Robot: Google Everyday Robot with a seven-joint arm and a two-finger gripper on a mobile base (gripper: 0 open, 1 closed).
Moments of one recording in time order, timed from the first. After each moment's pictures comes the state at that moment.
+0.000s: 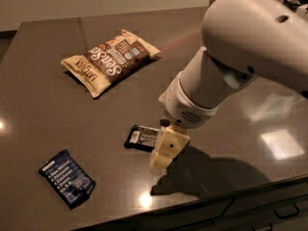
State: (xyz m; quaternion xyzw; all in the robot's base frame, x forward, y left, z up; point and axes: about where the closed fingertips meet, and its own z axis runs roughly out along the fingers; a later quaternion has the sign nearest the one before) arm 0.414 -0.024 0.869 -0.63 0.74 0.13 0.19
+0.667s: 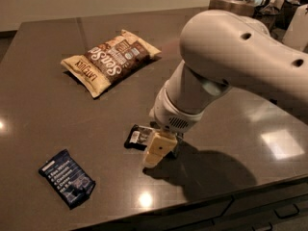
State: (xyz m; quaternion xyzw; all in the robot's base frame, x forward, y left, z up) arm 0.423 -0.010 0.842 -0.64 0.74 0.12 0.17
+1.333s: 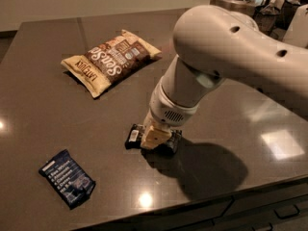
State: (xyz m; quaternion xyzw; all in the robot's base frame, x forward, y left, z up) arm 0.435 -0.005 0.841 -0.64 0.74 0.12 0.17
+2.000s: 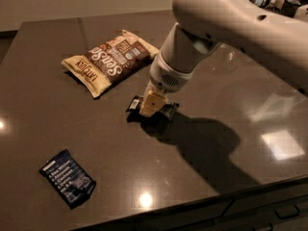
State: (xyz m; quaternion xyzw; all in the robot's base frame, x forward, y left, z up) arm 0.514 -0.006 0.864 -0.61 0.76 0.12 0.19
